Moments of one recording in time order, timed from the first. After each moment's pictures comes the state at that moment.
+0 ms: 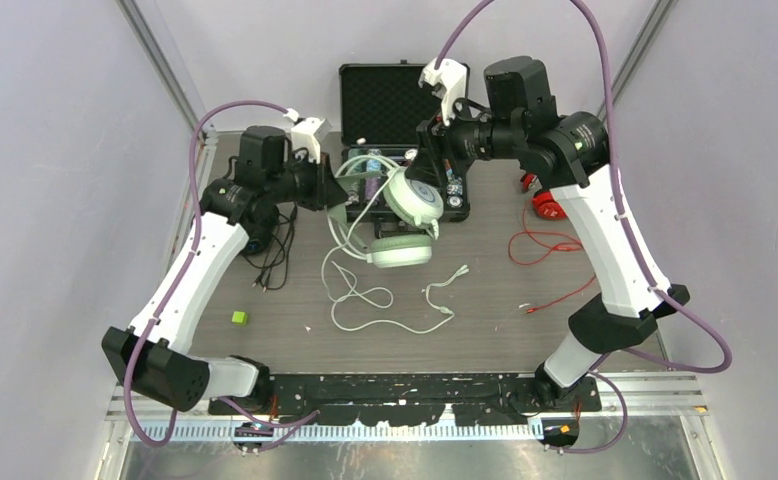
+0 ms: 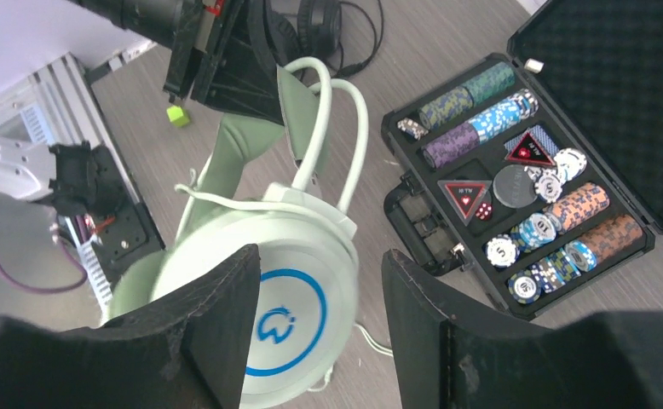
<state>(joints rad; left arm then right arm) -0.34 1.31 1.41 -0.66 0.41 -0.17 0.62 1.64 2.28 -1.12 -0.39 -0.10</state>
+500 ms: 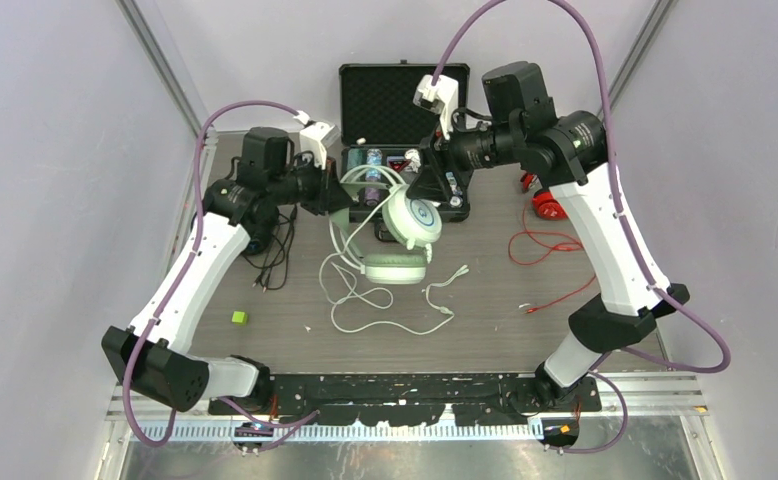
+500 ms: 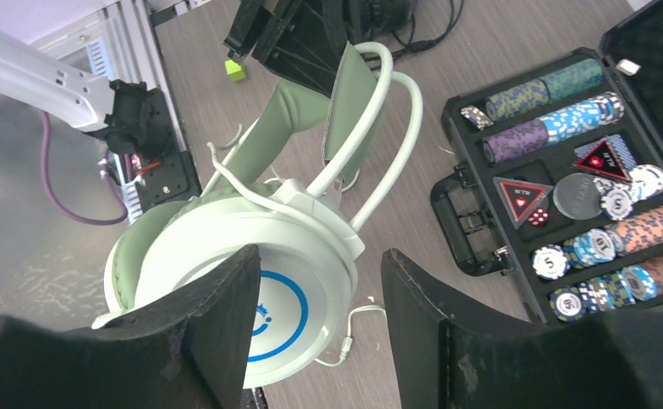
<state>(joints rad) -0.36 1.31 1.41 -0.67 0.49 -0.06 0.60 1.64 2.27 -1.22 -0.59 -0.22</state>
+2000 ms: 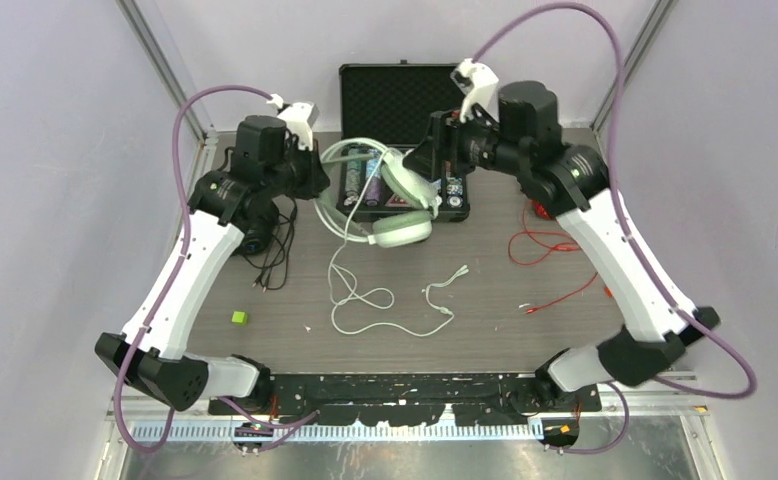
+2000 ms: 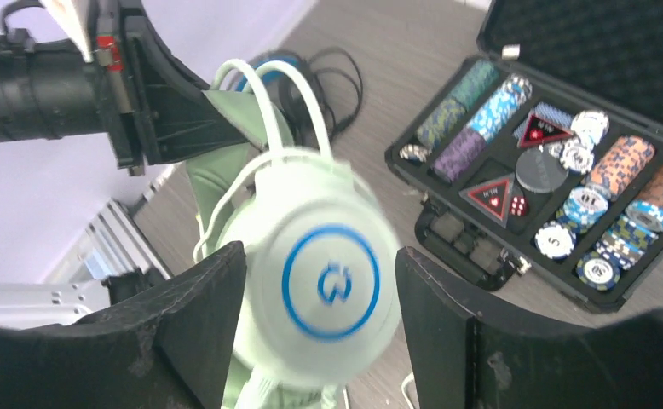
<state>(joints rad) -0.40 1.32 1.55 -0.79 0.10 -0.17 0.59 1.48 1.92 -0.81 -0.28 0.25</state>
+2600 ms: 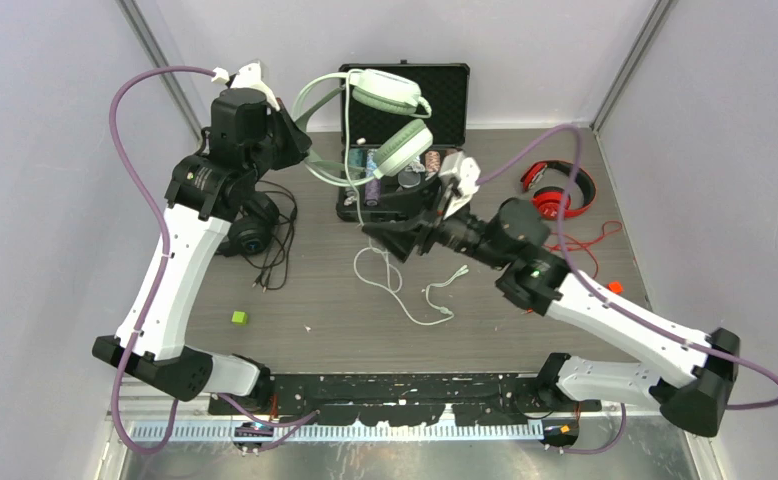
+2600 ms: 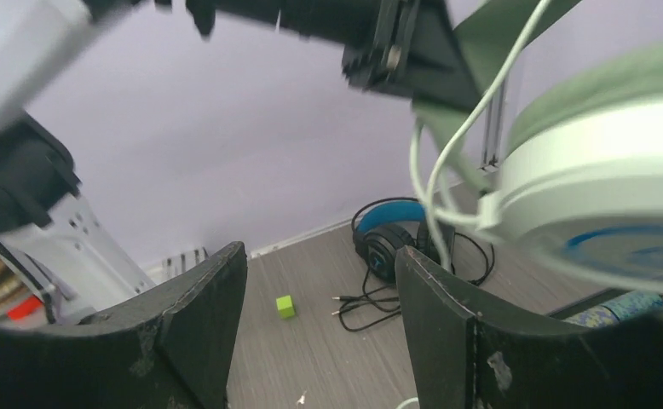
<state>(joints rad) -0.40 1.37 1.82 -0.84 -0.17 -0.50 0.87 1.06 1.06 0.28 -0.27 0.24</state>
